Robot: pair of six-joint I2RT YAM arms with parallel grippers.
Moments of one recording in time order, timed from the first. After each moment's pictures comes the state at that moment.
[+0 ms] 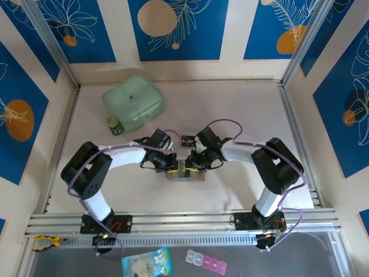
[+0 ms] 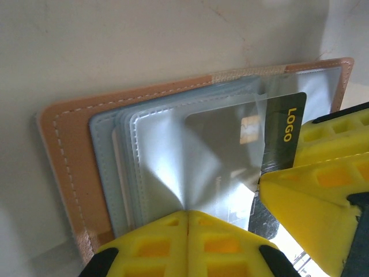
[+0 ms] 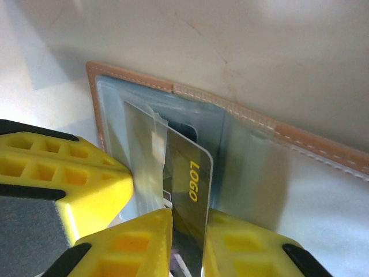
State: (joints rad) left arm -0.67 1.70 0.88 -0.34 0.50 -0.71; right arm 0.64 1.70 0.85 -0.28 -0.56 0.73
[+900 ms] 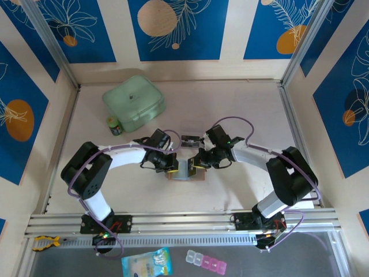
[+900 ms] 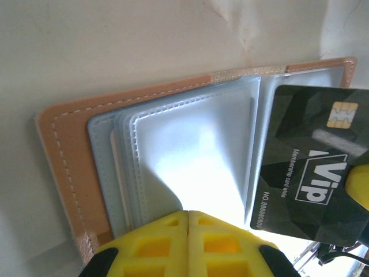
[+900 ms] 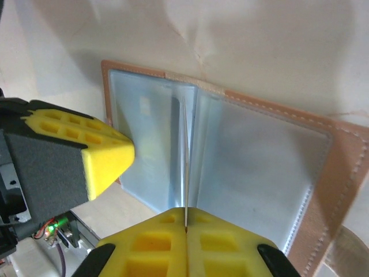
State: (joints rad) left arm -0.67 1.70 0.88 -0.33 0.50 -0.72; right arm 0.56 1.54 0.80 -0.40 -0.54 0.66
